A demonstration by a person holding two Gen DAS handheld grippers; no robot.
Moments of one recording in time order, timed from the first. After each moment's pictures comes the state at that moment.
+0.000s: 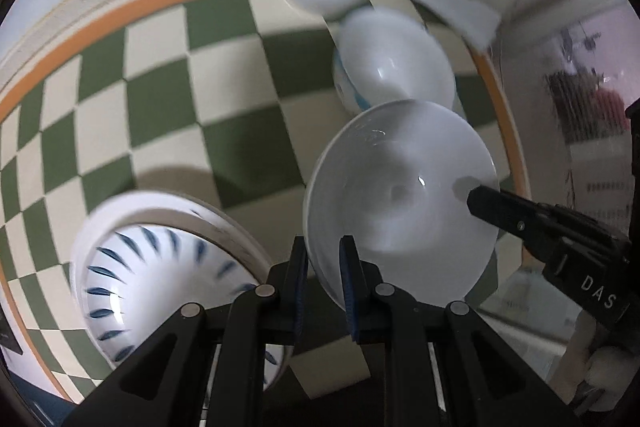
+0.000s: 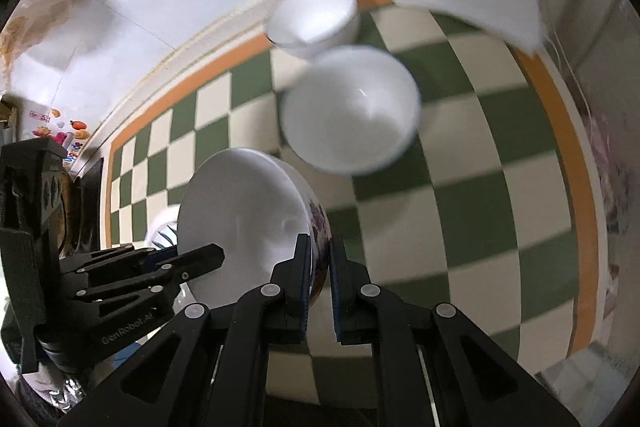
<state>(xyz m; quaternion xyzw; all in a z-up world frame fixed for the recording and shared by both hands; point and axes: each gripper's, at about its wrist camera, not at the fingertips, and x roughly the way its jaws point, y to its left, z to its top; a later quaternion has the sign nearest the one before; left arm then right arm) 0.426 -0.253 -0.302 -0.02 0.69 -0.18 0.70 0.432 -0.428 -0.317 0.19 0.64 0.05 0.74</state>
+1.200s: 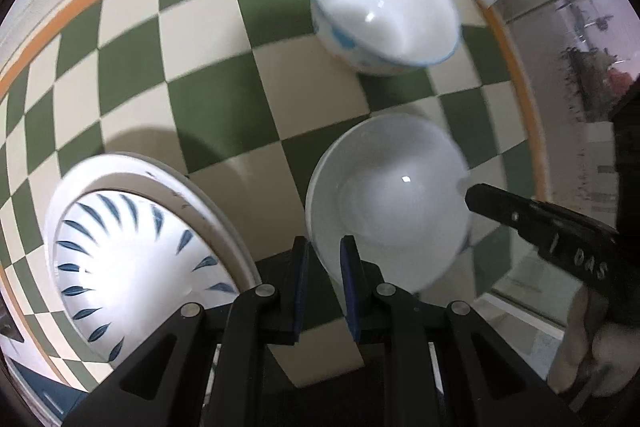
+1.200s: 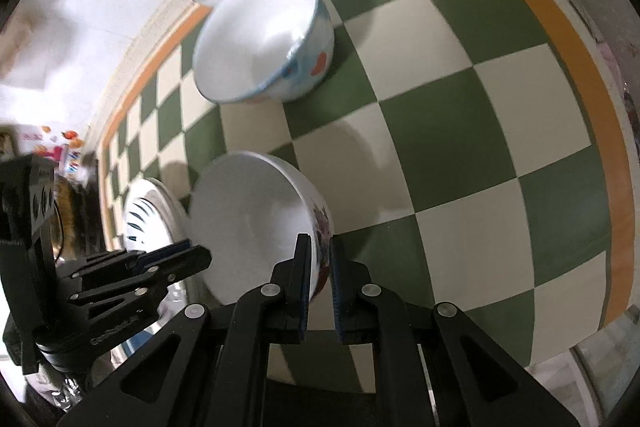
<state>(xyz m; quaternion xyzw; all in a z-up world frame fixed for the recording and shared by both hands) 0.414 -0.295 -0.313 0.00 0.72 -0.17 0.67 0.408 -0.481 -0.368 0.27 0.67 0.06 0.69</state>
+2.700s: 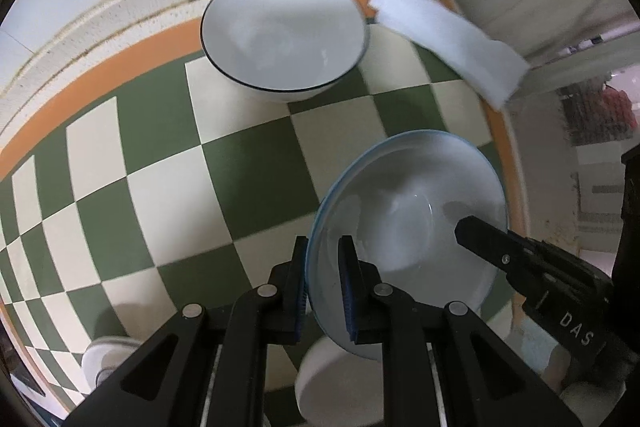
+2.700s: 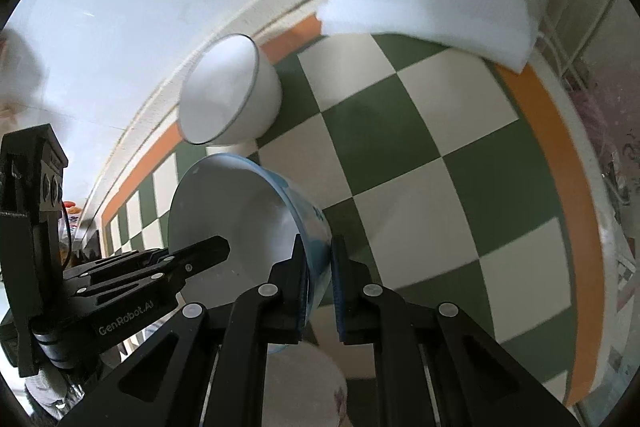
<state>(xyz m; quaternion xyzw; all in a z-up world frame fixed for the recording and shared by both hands) 0.538 -0.333 -0.312 -0.01 0.70 -0.19 0.69 0.510 -0.508 -0.345 0.27 0.62 0.02 0.73</state>
